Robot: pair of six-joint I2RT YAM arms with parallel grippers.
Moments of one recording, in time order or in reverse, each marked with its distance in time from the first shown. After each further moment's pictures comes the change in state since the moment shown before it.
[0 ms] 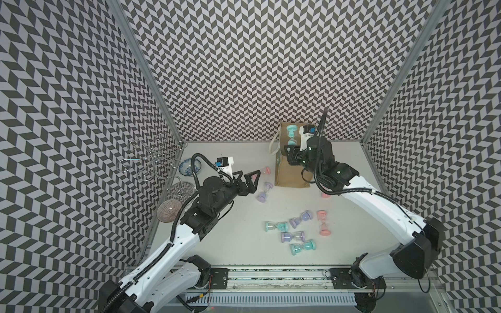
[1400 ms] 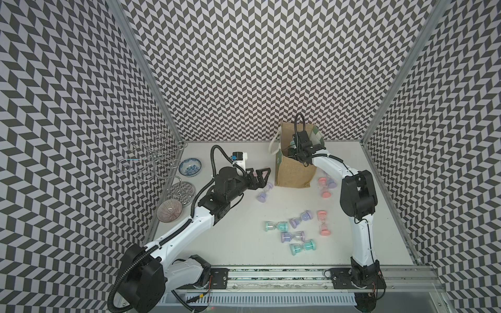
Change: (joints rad) left arm 0.000 0.247 0.051 0.121 0.077 0.024; right arm -0.222 0.677 0.423 -0.248 -0.073 -0.077
